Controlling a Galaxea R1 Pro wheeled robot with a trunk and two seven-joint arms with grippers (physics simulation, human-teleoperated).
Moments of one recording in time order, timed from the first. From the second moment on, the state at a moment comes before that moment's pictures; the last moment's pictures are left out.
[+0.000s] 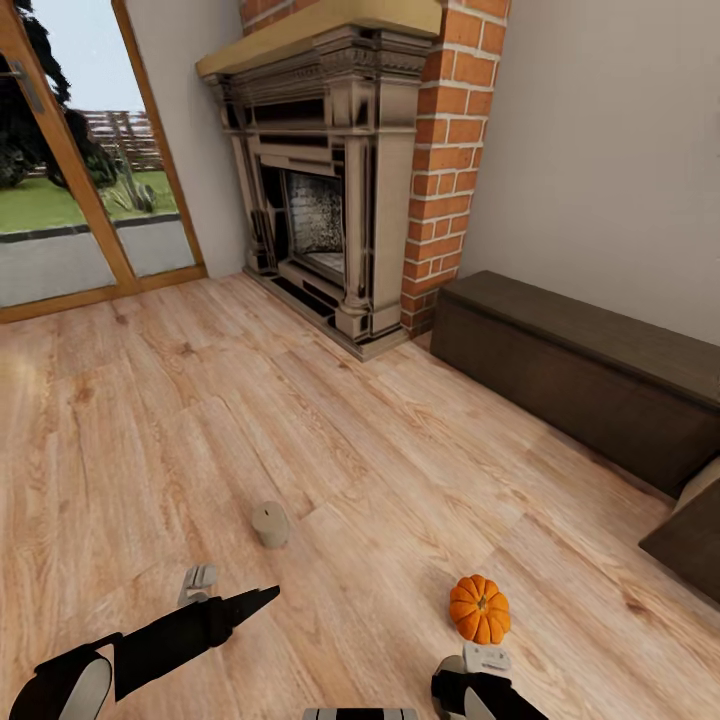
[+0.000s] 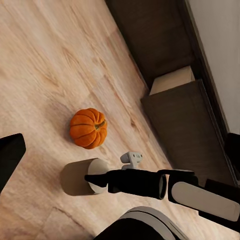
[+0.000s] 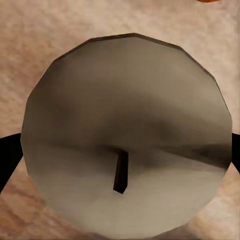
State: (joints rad) left arm -0.04 0.14 0.14 -1.54 0.53 0.82 -0.79; right arm -0.46 0.06 0.27 -0.32 -0.45 0.23 -0.21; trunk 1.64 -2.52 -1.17
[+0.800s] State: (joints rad) left arm -0.04 0.14 0.14 -1.54 0.53 0.82 -0.79; right arm -0.46 0.04 0.27 -0.32 -0.45 0.23 -0.20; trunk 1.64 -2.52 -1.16
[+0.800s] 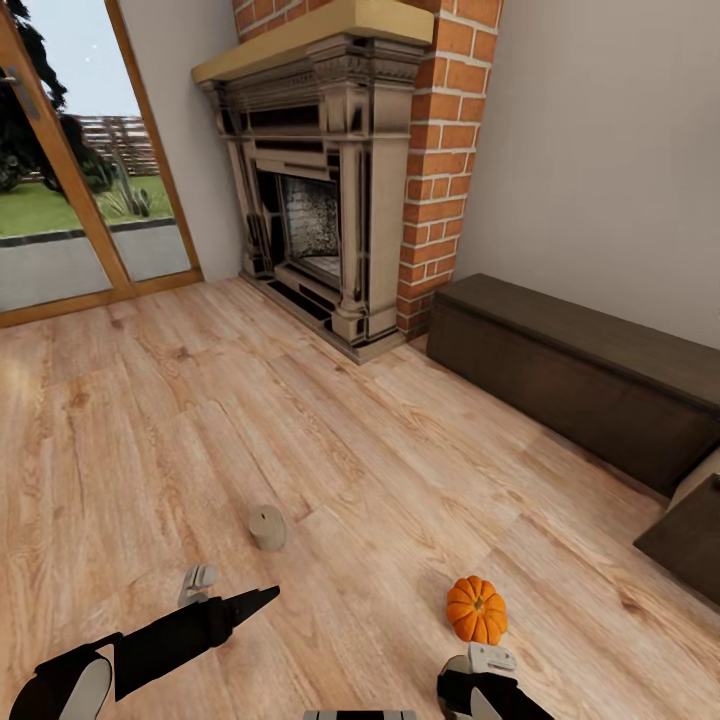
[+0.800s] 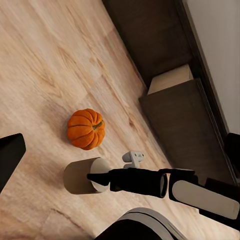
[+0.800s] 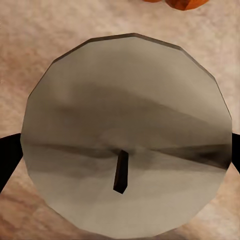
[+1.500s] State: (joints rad) left arm -0.04 0.14 0.14 -1.54 0.53 0.82 -0.79; right arm -0.46 0.04 0.27 -0.32 -0.45 0.23 -0.20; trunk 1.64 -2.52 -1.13
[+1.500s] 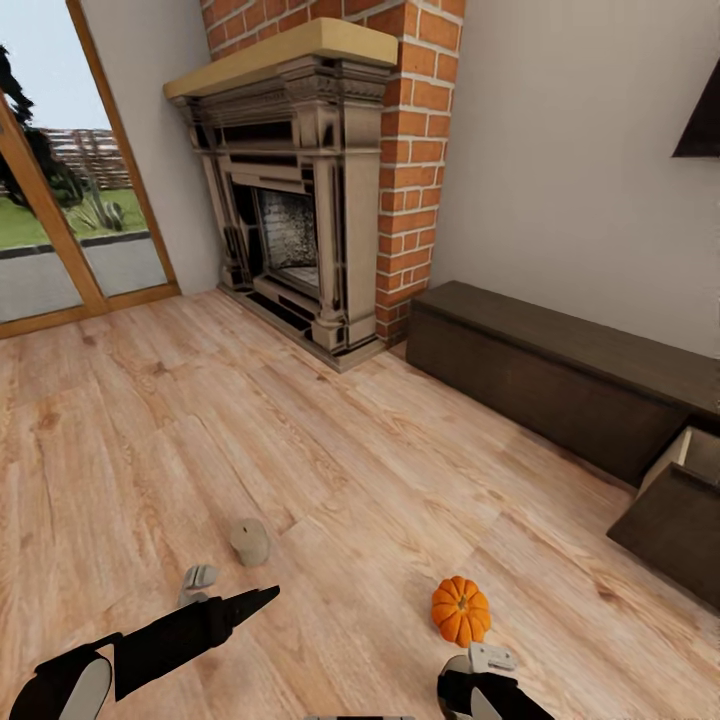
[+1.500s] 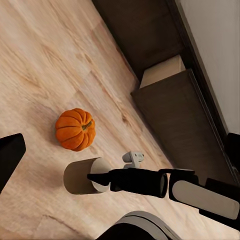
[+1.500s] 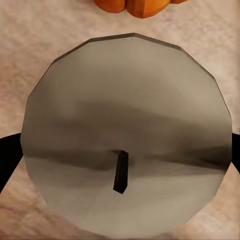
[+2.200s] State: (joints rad) left arm -0.04 0.14 0.14 -1.54 0.53 0.82 -0.79; right arm -0.46 0.04 0.27 -0.32 -0.45 0.23 -0.20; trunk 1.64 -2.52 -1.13
